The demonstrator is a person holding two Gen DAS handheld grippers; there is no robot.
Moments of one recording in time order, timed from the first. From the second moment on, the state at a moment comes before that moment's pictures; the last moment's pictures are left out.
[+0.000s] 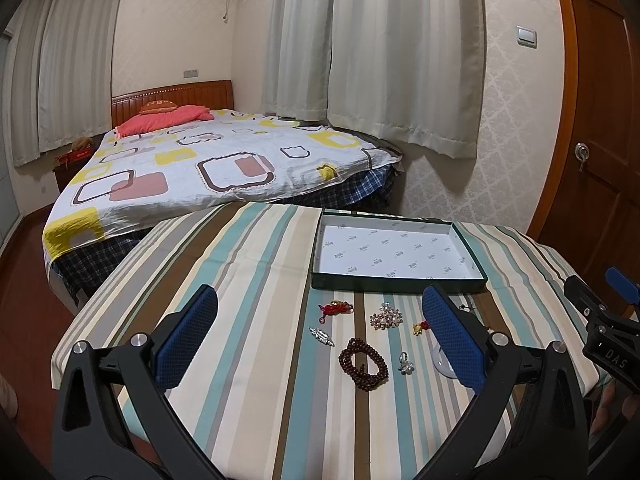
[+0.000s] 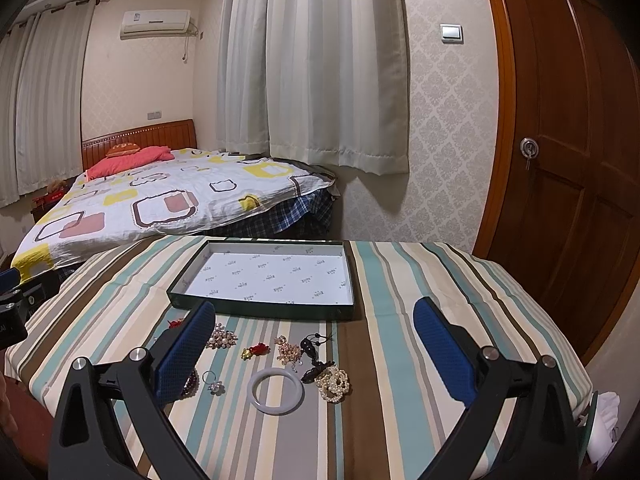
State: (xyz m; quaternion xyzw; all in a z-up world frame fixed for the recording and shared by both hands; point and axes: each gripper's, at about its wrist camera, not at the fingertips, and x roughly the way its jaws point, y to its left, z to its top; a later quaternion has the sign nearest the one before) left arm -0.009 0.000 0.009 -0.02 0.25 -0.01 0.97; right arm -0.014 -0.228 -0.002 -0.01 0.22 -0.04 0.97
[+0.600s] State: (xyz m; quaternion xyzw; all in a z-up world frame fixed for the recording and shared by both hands) left arm -0.007 0.005 0.001 -0.02 0.26 -0.01 0.97; right arm -0.013 -0.226 -0.004 -0.01 0.22 -0.03 0.97
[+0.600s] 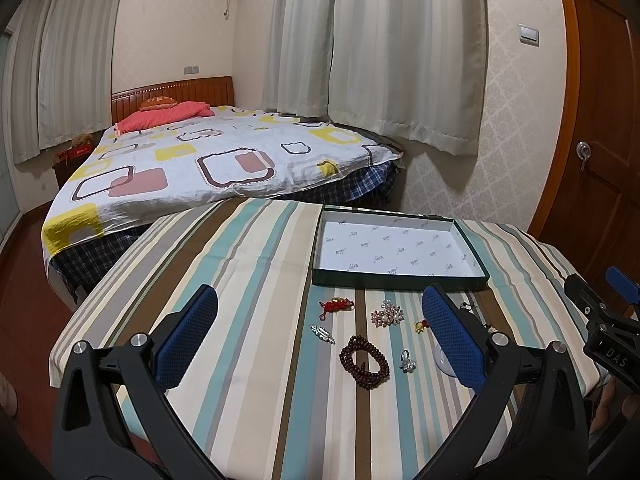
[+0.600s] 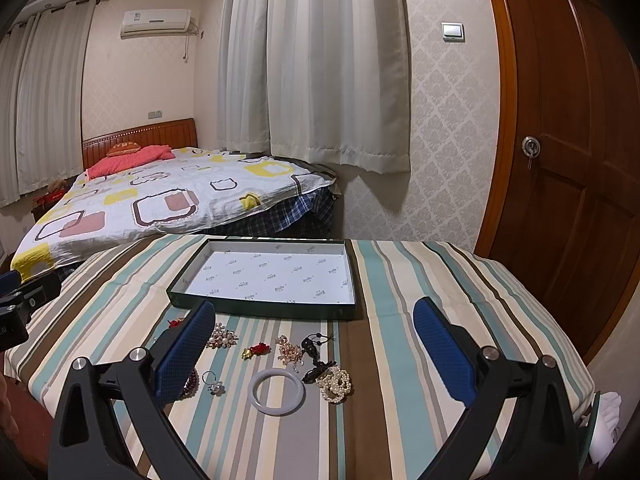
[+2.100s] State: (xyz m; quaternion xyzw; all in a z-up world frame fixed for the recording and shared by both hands) left arm 0.139 0.003 -0.163 -0.02 0.45 0.01 0.89; right arm 0.069 -0.261 -0.137 0.02 0.35 -0.03 0.94
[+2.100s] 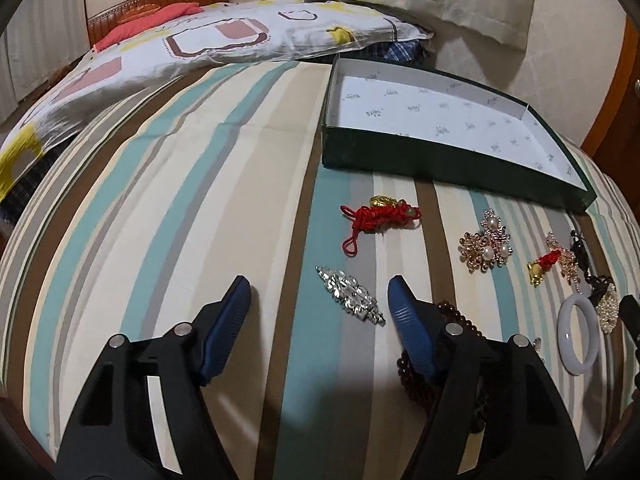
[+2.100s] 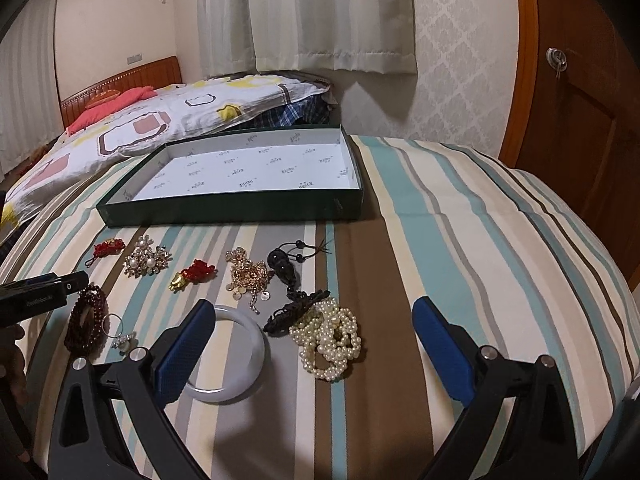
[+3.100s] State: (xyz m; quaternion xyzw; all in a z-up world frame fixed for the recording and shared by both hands) left arm 0.135 0.007 -0.161 -0.01 0.44 -0.05 0.90; right arm 0.073 -0.269 -0.141 0.03 0.36 -0.03 0.93
